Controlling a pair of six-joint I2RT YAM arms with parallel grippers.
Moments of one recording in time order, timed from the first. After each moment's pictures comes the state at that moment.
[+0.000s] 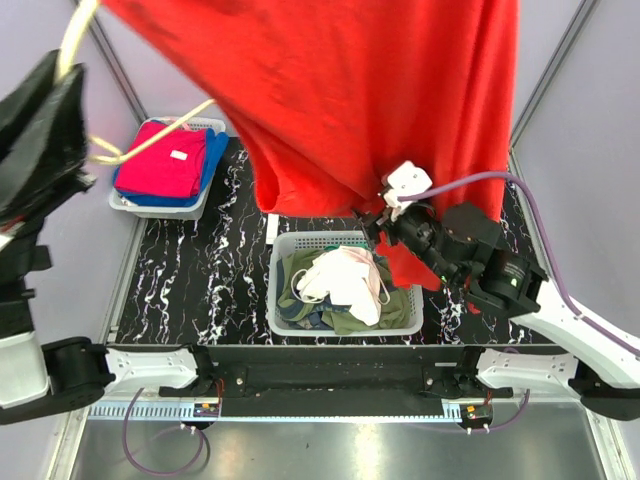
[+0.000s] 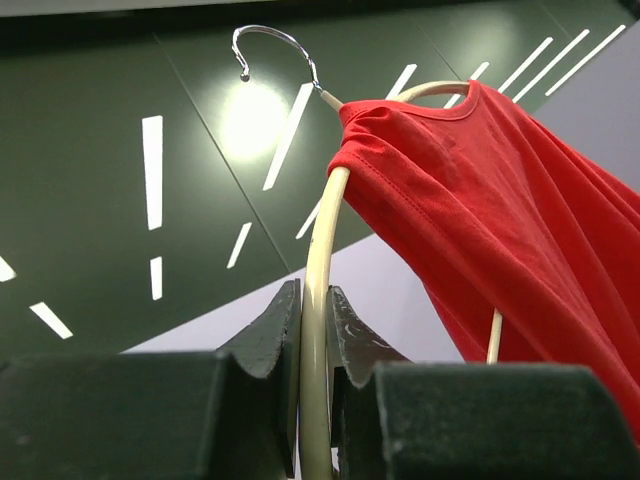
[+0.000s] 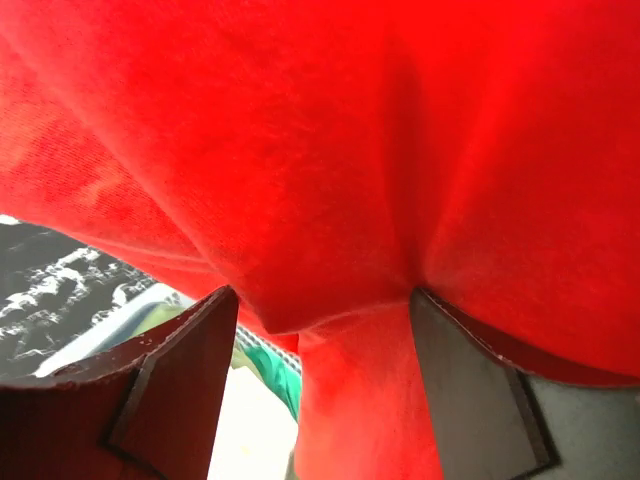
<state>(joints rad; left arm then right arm) -1.07 1.10 2.20 -0.22 0.08 0.81 1.07 0.98 1.30 -0.34 0.43 -0.22</state>
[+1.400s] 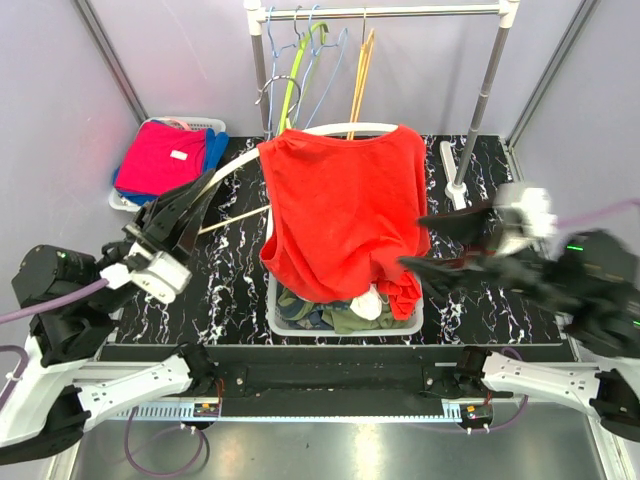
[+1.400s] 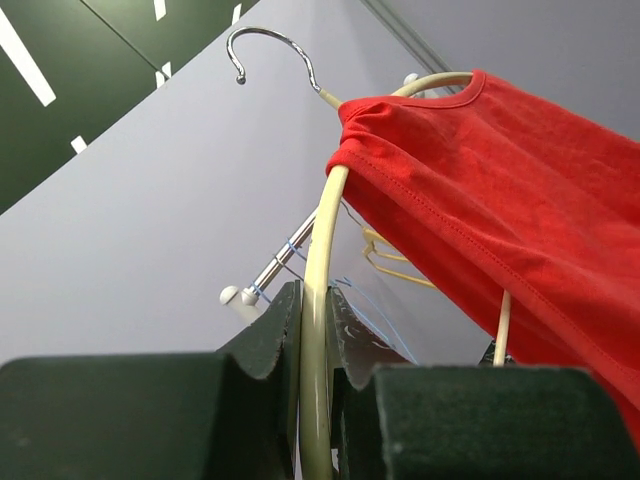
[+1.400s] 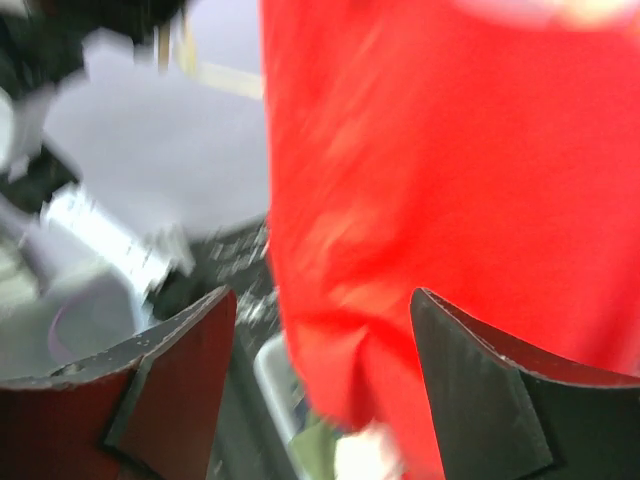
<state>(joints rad) -0.93 0.70 1.38 -0.26 0.05 0.90 1.07 0.77 1.44 -0.58 -0.04 0.07</state>
